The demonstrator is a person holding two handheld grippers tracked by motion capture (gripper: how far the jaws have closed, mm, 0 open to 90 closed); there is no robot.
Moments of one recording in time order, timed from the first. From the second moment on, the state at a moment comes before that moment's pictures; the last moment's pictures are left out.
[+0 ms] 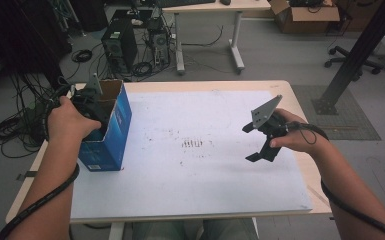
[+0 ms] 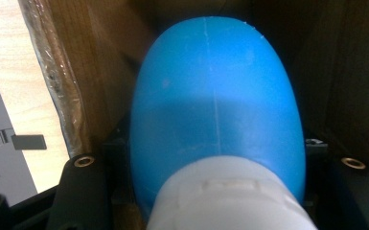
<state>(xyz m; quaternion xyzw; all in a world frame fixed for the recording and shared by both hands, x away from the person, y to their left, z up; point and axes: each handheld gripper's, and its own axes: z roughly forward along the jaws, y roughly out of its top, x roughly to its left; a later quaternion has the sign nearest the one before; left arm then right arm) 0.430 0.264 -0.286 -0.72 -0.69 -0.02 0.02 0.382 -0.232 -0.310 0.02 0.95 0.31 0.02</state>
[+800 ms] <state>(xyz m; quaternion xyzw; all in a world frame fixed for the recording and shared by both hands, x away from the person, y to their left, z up) 0.429 0.263 -0.282 -0.73 -0.68 -0.02 0.01 0.379 -0.238 -0.312 0.03 0.95 0.32 0.03</state>
